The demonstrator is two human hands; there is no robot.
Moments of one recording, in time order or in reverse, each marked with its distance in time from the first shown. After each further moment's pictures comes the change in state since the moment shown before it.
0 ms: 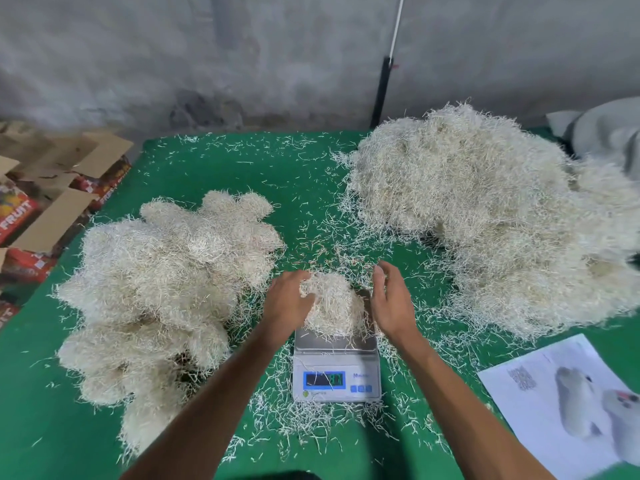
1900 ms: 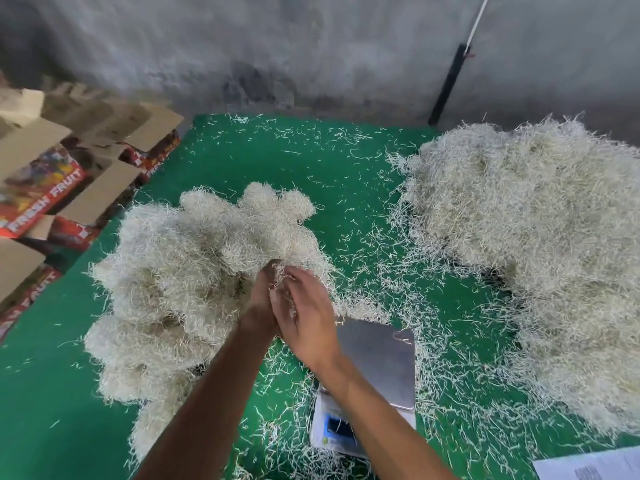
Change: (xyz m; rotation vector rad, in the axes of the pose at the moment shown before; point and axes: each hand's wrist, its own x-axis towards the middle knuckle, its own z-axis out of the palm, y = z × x) left_hand 0.042 -0.057 -0.066 -1.178 -0.035 -0.528; right_hand 0.009 -0.131 0.153 0.194 -0.133 -0.670
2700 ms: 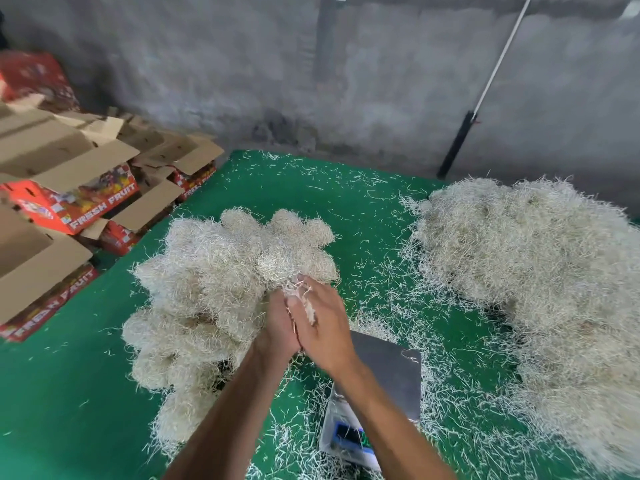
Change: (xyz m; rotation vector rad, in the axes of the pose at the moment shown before) left_hand -0.079 0.001 -0.002 -0.135 -0.020 0.216; right_hand -0.009 -0.072 -0.030 -0.017 -0.204 0.097
